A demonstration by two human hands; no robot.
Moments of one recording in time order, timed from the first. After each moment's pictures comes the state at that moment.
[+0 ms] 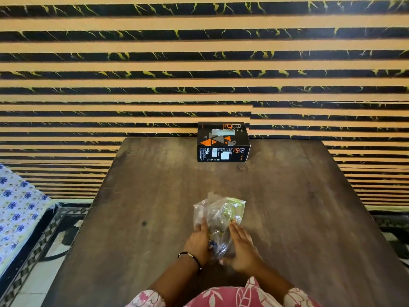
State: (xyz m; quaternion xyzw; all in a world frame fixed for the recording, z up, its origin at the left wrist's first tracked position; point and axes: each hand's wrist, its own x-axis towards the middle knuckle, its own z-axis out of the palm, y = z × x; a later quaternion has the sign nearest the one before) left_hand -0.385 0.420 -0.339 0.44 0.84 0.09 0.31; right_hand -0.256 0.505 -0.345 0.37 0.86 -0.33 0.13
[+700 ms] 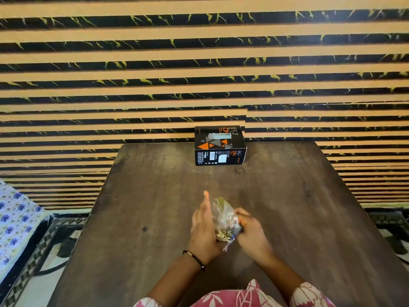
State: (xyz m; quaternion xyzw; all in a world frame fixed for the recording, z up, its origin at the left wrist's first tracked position) left_hand -0.379 0.423 -0.293 0.49 0.77 0.36 0.19; right_hand -0.265 0.508 -0.282 0.33 0.79 -0.48 -0.19
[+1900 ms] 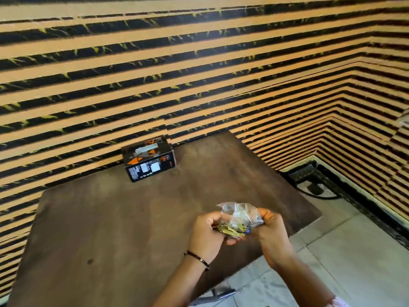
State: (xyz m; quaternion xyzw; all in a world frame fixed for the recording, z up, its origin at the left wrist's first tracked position) left_hand -0.222 0.417 -0.221 0.42 0.54 0.53 0.50; right_hand -0.087 0.442 -0.217 0.43 0.50 -0.60 -0.46
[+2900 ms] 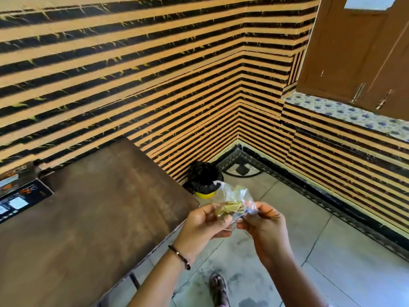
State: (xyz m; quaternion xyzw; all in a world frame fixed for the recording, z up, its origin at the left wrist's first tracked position) left_hand 0.096 0.471 -0.216 0.48 0.42 0.37 0.67; right_hand 0.244 0.450 -0.223 0.45 0.27 -0.56 -0.65
